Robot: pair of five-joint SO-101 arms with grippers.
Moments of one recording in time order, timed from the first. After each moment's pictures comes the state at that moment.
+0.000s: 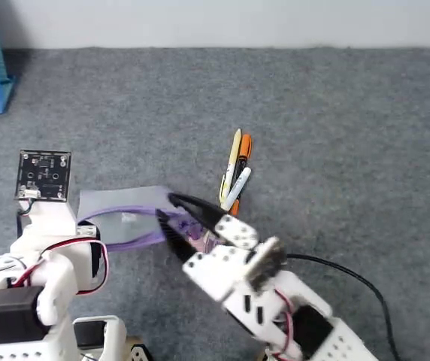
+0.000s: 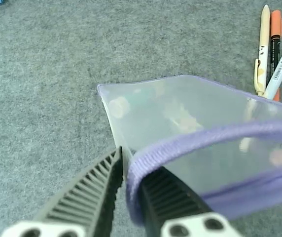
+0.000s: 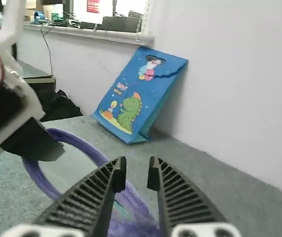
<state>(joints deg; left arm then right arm) -9.6 -64.8 31.0 99.4 -0.3 -48.2 -94.0 77.7 23.6 -0.5</state>
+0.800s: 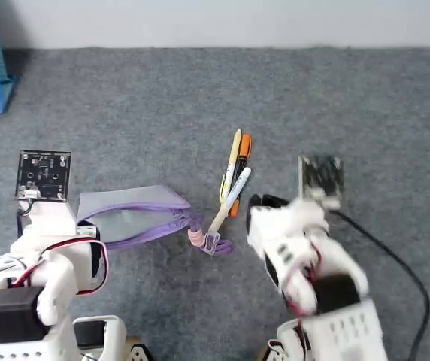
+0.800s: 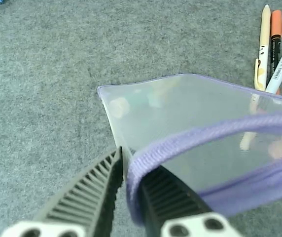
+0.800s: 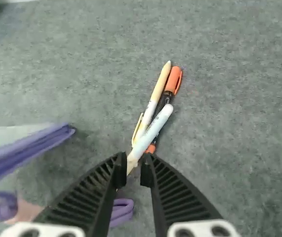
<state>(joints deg) -9.7 -64.8 31.2 99.4 -0.3 -19.7 -62.2 54.1 58.8 -16.2</state>
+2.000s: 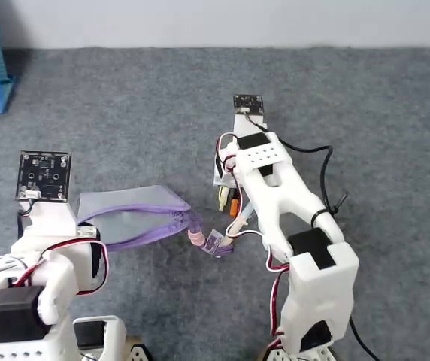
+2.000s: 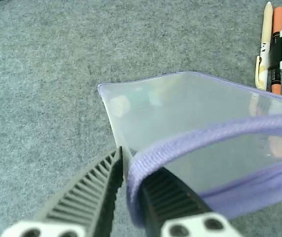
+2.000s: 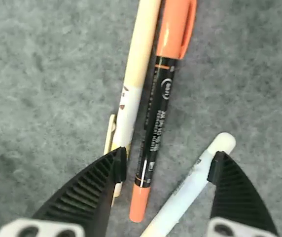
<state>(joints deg) -9.7 -64.8 32.0 99.4 -0.3 -20.0 22.8 2.9 58.9 -20.4</state>
